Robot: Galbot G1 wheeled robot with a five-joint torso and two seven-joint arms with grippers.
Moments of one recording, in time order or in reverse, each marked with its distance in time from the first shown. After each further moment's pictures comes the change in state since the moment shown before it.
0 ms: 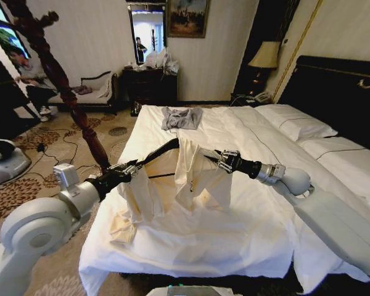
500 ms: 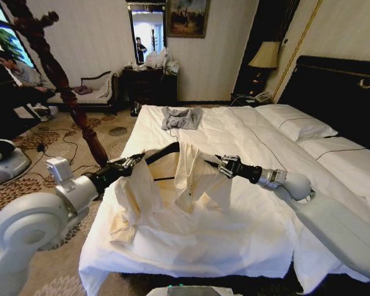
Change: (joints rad) left arm -0.141 0.016 0.008 0.000 -0.092 -0.040 0.041; right arm -0.077 -0.007 0.012 0.027 0.003 0.015 -0.009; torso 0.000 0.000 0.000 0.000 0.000
